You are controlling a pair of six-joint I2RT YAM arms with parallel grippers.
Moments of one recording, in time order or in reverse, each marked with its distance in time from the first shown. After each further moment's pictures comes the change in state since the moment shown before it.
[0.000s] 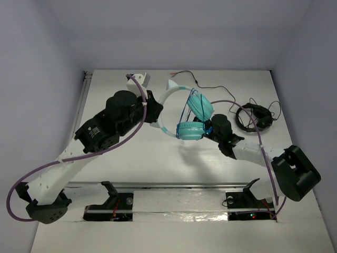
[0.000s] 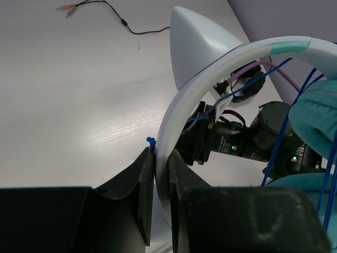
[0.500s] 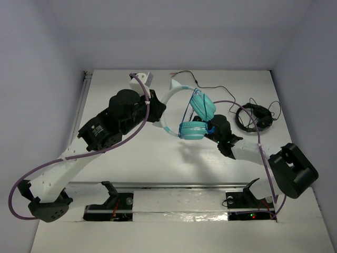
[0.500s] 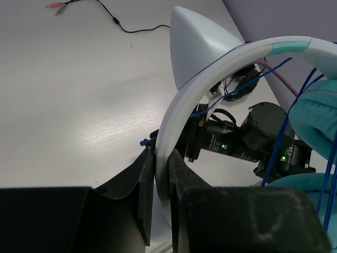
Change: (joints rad) left arm 0.000 0.023 0.000 0.031 0.026 -0.009; right arm -0.004 0.035 -0.016 0.064 0.058 0.024
